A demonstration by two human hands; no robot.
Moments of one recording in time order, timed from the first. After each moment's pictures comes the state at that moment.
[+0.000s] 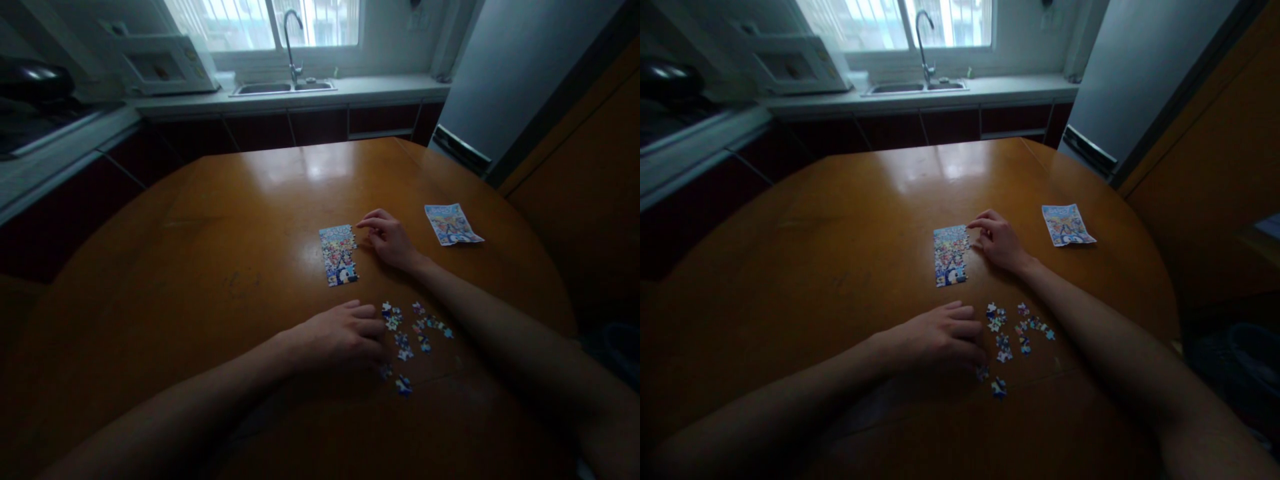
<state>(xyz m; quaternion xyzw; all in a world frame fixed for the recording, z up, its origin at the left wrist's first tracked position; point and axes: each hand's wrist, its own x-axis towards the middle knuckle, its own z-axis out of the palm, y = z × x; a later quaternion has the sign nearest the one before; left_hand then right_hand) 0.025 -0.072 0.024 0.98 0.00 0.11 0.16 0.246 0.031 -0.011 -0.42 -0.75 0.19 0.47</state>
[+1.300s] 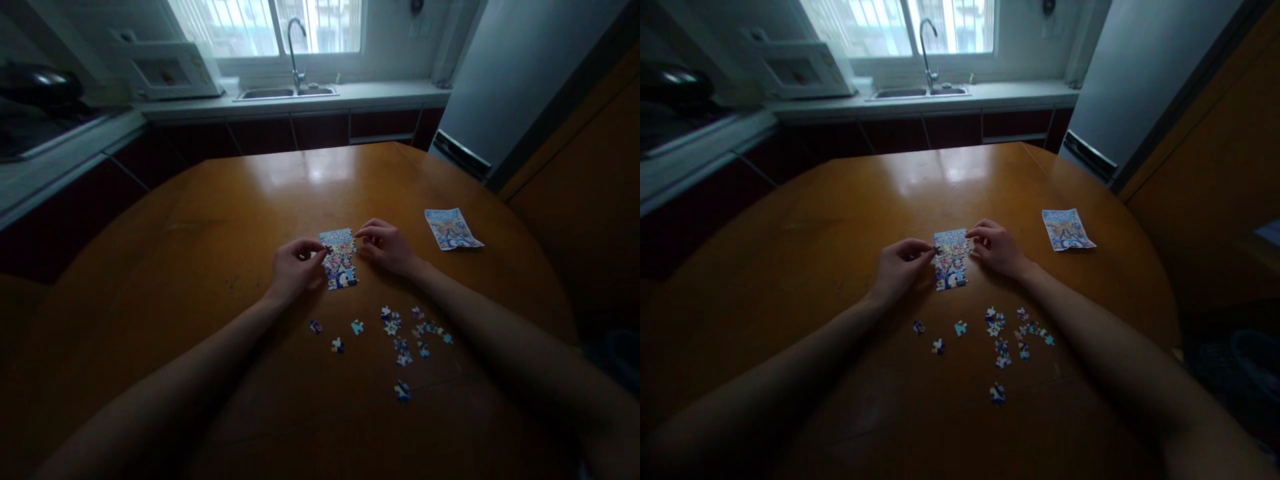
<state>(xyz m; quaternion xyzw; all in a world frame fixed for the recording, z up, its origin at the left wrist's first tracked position) -0.002 0.005 0.008 0.67 0.49 0.46 0.33 0.245 0.025 -0.005 -0.40 -0.78 0.20 0.44</state>
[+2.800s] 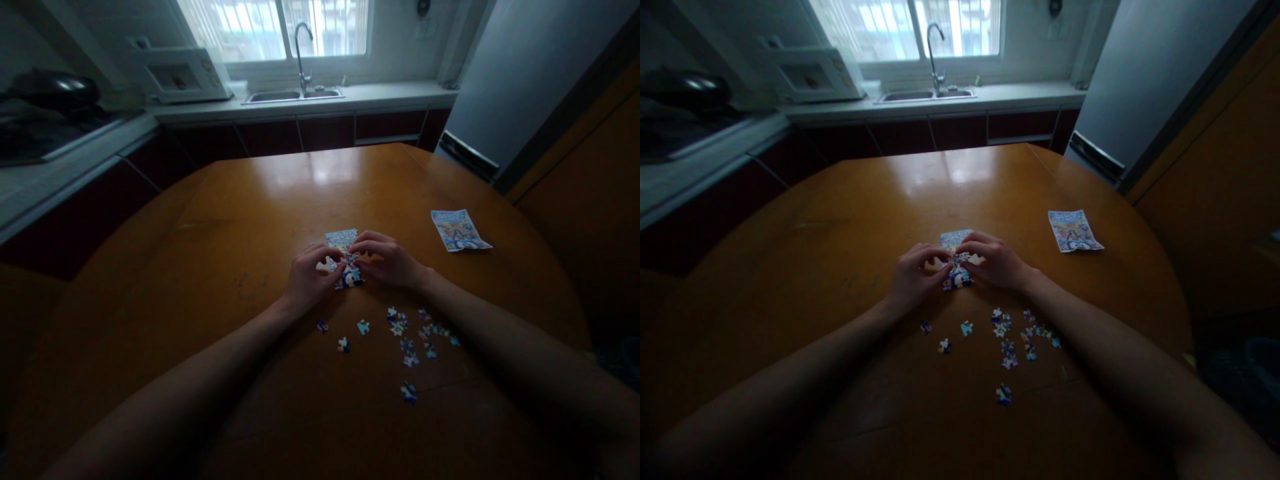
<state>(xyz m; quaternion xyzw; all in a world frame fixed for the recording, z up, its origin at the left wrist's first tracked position) 0.002 -0.010 0.010 0.79 0.39 0.43 0.20 0.228 0.004 0.006 -0.24 -0.85 0.18 0.44</state>
